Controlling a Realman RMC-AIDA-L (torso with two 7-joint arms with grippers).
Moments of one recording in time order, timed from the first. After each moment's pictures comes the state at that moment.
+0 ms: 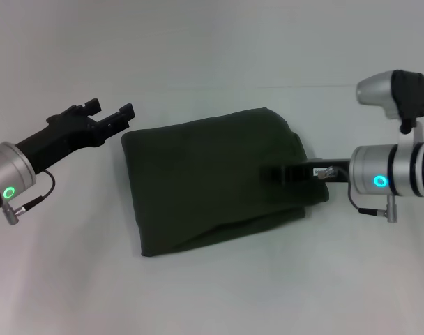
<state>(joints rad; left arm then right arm) -0.55 -2.15 0.53 0.54 1.71 1.12 -1.33 0.76 2.07 -1.06 -0.42 -1.88 -0.94 1.98</state>
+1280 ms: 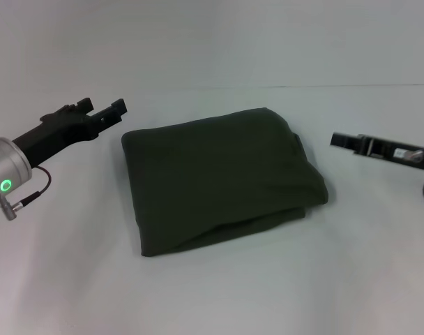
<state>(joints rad) -0.56 -2.15 0.53 0.54 1.71 1.07 -1.41 0.54 2.07 -0.82 -0.64 -1.84 -1.07 1.97</state>
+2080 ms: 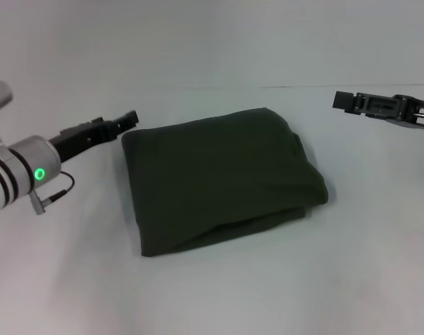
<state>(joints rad) -0.64 -2.15 0.67 0.48 1.72 0.77 -1.63 0.58 1.95 -0.72 -0.65 -1.79 -1.46 2.04</state>
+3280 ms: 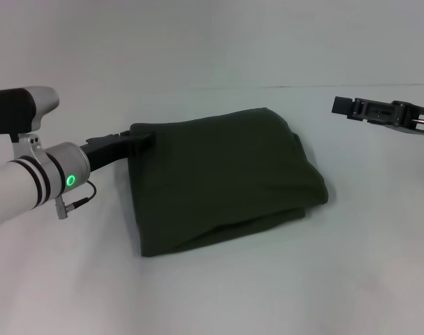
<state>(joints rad) -0.68 -2.16 0.84 0.44 1.71 0.64 -1.63 0.57 1.96 -0.72 -0.64 -1.80 -1.43 2.03</state>
